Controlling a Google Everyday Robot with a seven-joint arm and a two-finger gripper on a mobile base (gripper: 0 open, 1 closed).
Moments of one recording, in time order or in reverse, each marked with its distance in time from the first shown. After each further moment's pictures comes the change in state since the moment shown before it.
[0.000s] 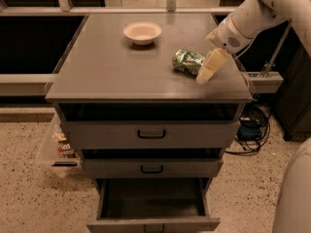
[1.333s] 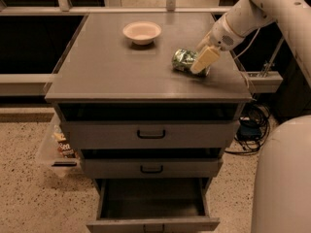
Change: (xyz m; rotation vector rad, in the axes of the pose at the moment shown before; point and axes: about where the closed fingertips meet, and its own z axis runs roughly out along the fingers) arm -0.001 -0.031 0.019 0.022 -0.009 0.010
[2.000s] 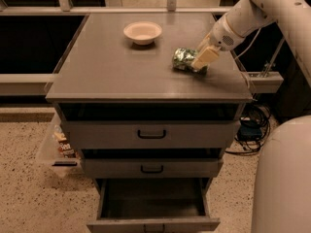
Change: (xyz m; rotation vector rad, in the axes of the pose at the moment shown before) arm 0.000 0.000 0.000 0.000 0.000 0.000
